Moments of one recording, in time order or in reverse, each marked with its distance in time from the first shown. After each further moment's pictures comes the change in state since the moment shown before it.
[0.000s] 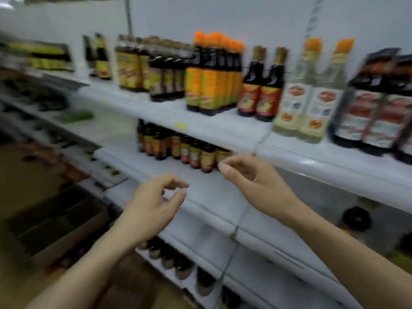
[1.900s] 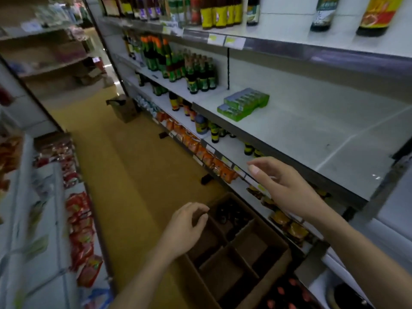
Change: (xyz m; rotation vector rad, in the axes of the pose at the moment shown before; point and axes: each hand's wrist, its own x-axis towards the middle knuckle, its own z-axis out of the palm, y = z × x) left_hand 0.290 -0.850 -0.564 0.163 -0.106 -0.463; right_hand 0.709 -0.165 0.815 0.144 -0.332 0.039
